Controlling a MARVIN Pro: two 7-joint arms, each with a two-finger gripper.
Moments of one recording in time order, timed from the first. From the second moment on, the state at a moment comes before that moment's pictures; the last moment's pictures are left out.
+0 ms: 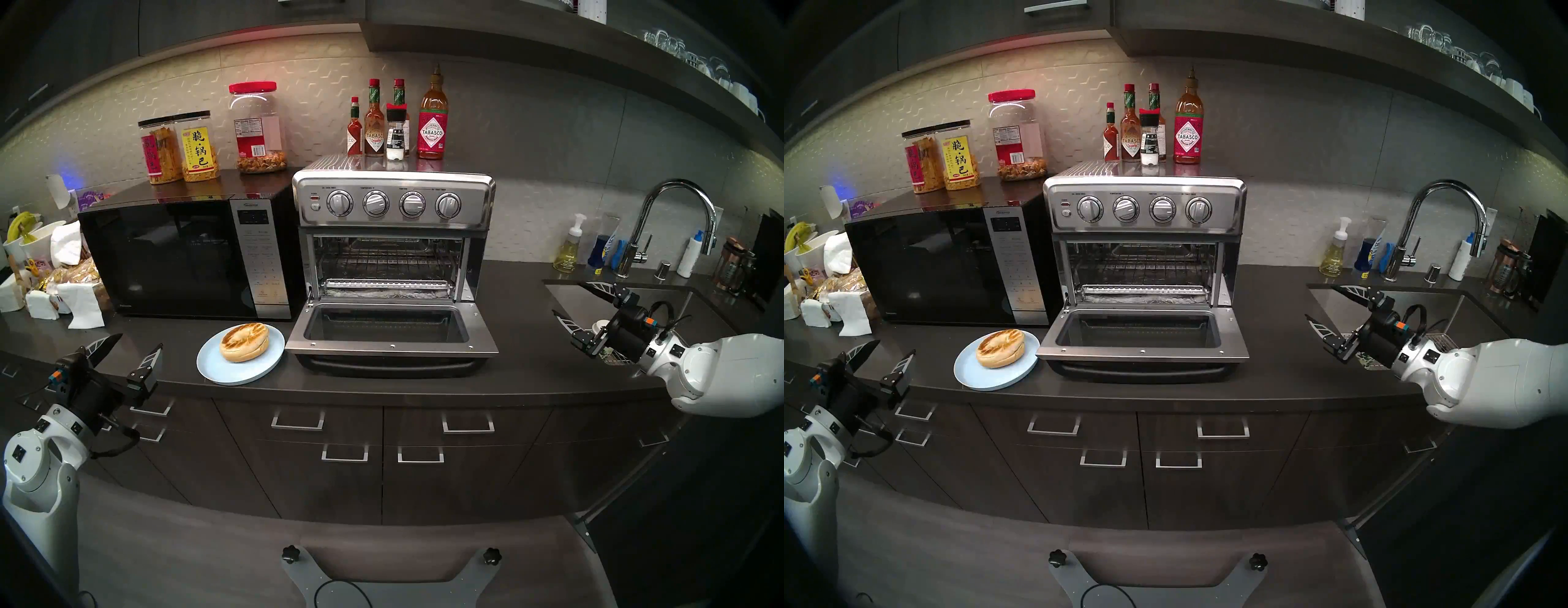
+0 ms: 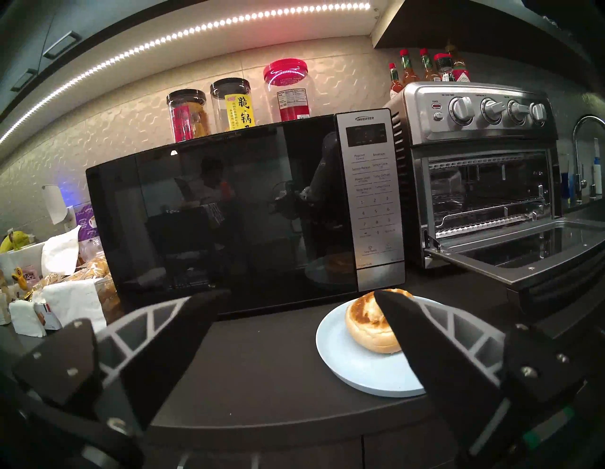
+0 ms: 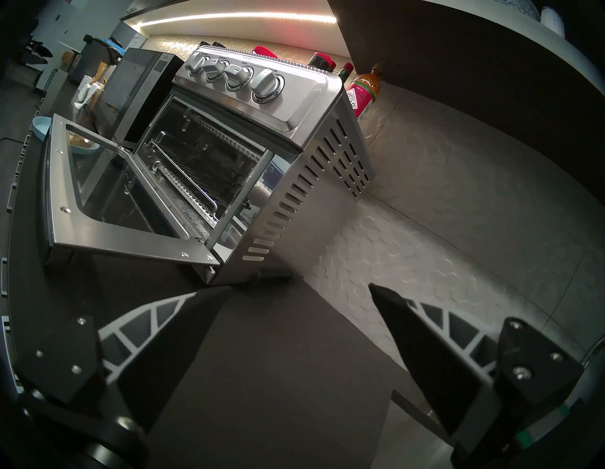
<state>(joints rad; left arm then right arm) 2.24 -1.12 -2.27 -2.06 -0.57 0.03 -0.36 0.38 -0.39 -1.18 -1.44 0.98 -0.95 -0.20</state>
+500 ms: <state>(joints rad) 2.23 -1.12 -2.27 -2.06 -0.57 0.03 -0.37 0.44 -0.33 -1.19 -1.61 0.85 -0.92 -0.19</state>
